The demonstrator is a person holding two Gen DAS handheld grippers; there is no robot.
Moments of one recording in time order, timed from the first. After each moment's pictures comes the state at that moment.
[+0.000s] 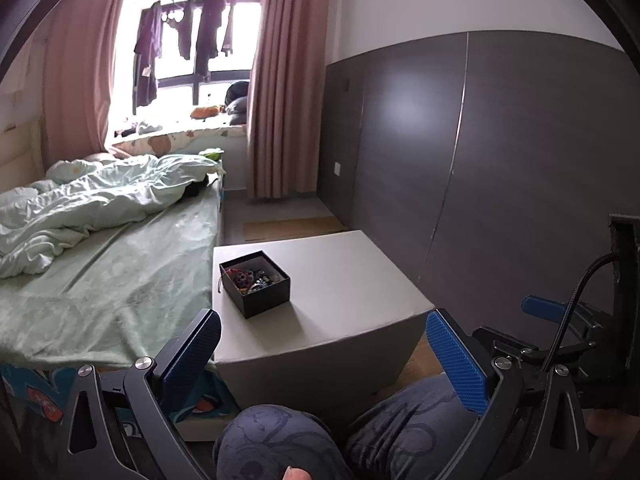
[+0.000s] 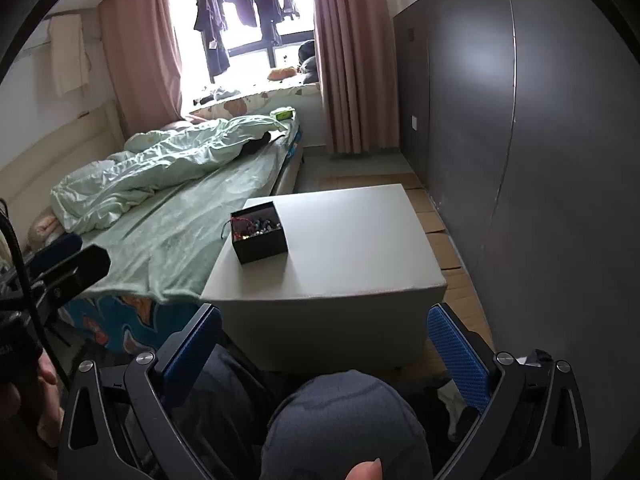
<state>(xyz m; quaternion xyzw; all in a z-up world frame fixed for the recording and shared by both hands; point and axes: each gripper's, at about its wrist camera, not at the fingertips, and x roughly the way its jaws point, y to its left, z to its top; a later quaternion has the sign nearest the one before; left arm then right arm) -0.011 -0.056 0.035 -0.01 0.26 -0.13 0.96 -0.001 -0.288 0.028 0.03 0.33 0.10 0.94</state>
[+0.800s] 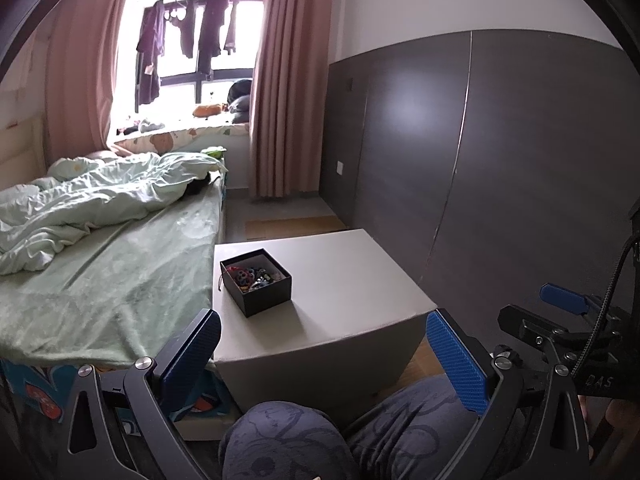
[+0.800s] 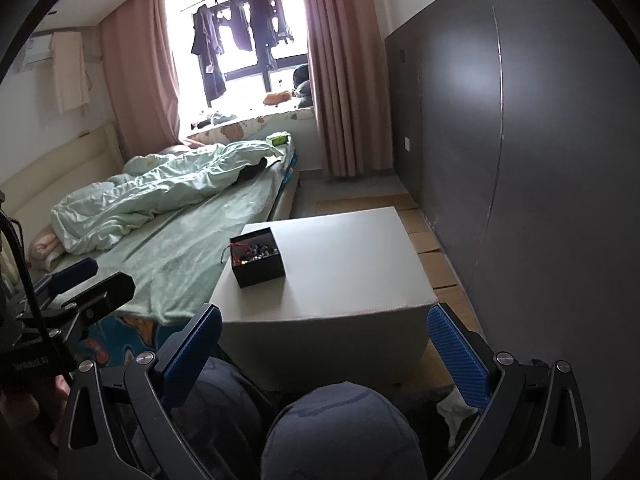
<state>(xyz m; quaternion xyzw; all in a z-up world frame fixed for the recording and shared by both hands) -0.010 -0.055 0.033 -0.01 0.26 -0.13 0.96 -0.017 -0.295 0.040 0.04 0.29 0.09 0.95</state>
